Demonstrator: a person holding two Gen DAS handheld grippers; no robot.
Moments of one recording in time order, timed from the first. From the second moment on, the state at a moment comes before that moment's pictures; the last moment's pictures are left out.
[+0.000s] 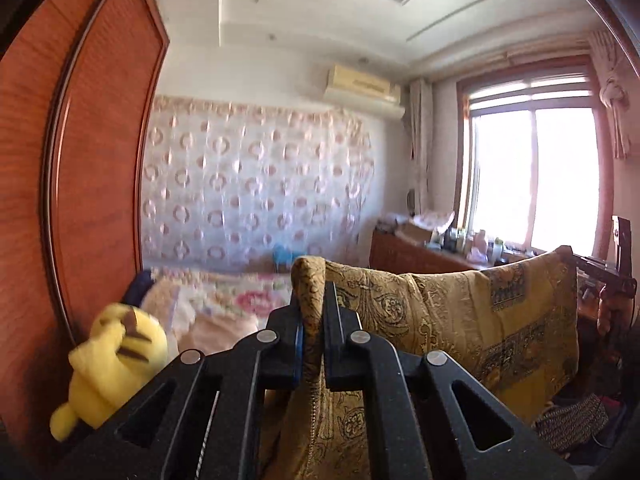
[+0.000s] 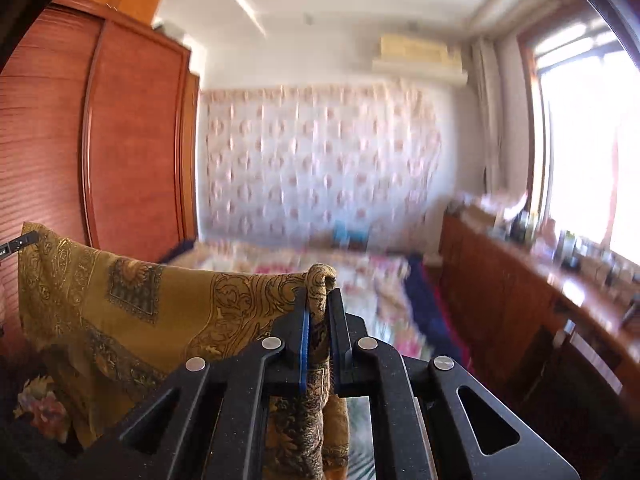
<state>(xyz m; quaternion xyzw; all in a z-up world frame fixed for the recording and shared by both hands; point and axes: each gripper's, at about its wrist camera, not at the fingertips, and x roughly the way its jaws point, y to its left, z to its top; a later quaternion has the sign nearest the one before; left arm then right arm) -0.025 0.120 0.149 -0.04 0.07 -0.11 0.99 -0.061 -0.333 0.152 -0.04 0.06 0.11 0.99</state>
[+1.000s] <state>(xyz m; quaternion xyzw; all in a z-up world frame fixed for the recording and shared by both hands) 0.190 0.125 0.039 -0.01 0.25 -0.07 0.96 0.214 -0.237 0.074 -0.05 0.27 0.06 0.96</state>
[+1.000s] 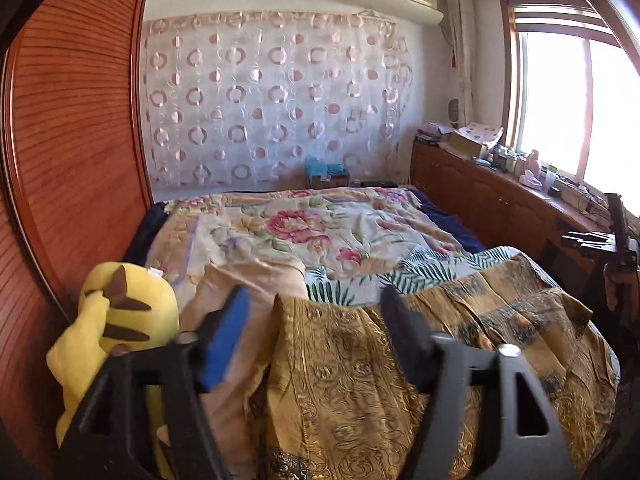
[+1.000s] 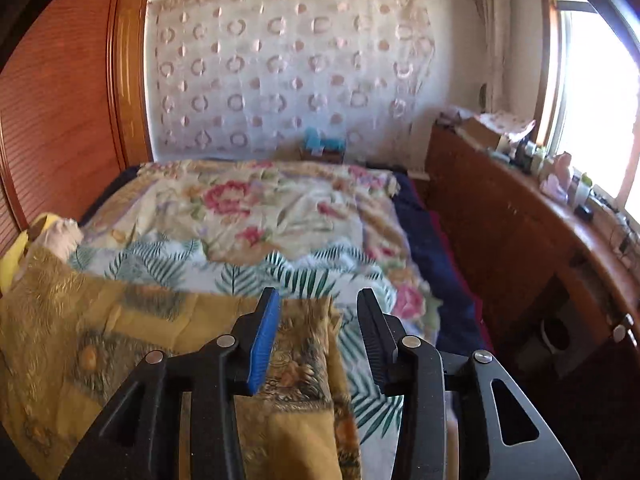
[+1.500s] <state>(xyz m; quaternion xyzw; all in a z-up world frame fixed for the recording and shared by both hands) 0.131 0.102 -0.023 0.00 0.34 -0.08 0.94 0.161 -0.293 0.063 -0.05 0.34 0.11 0.93</state>
